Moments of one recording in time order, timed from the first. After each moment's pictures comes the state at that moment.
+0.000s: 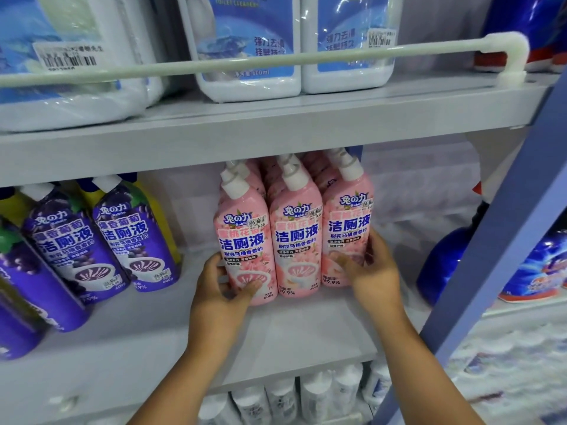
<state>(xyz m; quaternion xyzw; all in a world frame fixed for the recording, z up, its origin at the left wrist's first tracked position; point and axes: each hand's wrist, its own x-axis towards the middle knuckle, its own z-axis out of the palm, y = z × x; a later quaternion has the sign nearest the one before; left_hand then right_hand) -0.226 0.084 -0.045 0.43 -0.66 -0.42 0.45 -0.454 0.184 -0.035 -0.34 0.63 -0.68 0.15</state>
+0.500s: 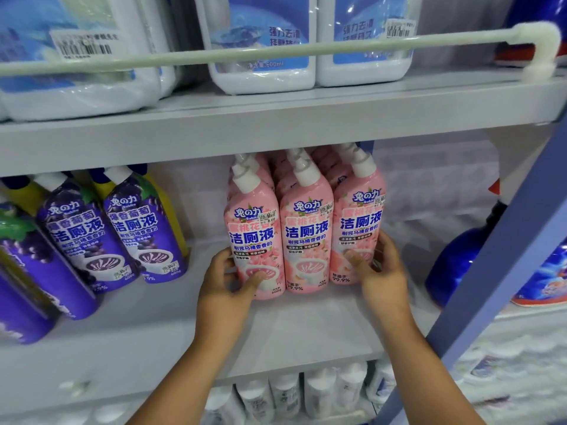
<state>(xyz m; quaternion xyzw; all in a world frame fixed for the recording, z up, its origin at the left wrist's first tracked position) -0.225 0.085 -0.046 0.42 -0.65 -0.42 0.47 -0.452 0.185 -0.050 -0.30 0.59 -0.73 0.19</state>
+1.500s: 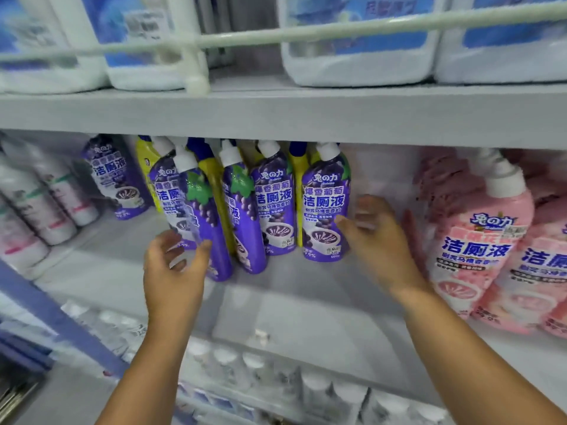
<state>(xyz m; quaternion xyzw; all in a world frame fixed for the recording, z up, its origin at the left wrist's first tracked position) 0.061 0.031 -0.004 0.60 -0.45 -0.23 0.62 -0.222 0.015 0.008 -0.53 0.54 -0.60 0.25</state>
